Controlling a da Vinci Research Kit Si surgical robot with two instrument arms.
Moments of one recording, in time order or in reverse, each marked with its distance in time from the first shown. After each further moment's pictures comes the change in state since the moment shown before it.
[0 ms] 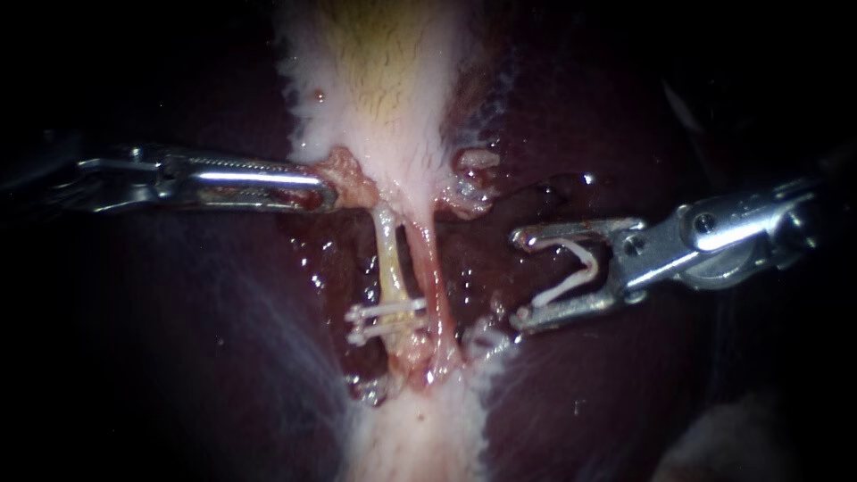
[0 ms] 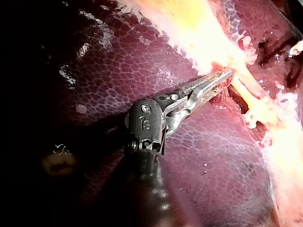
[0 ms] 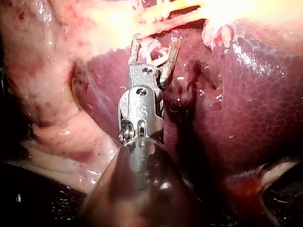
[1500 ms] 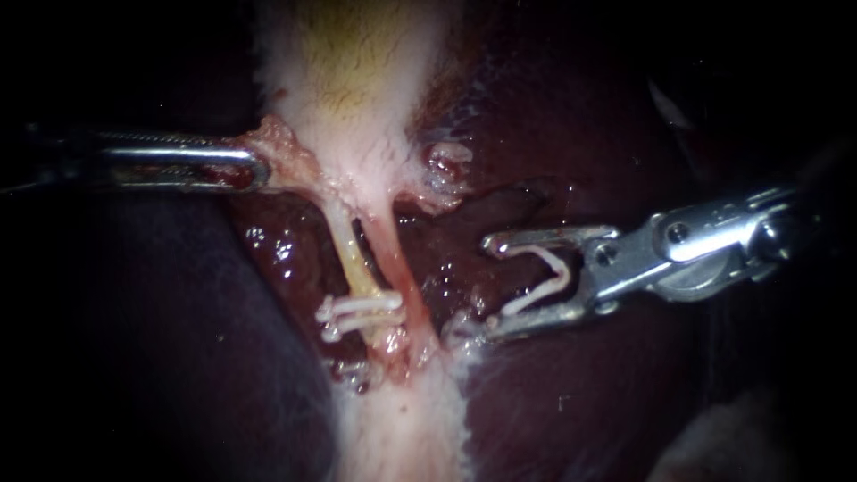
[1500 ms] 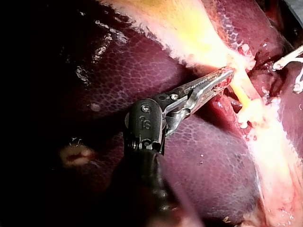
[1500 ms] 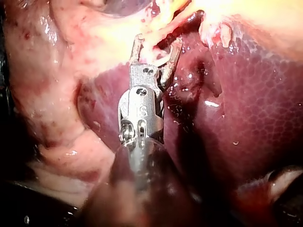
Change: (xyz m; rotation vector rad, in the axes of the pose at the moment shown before) right arm 0.004 -0.001 0.004 -0.015 0.002 0.056; left arm 0.006 0.006 -0.007 -0.001 0.050 0.029
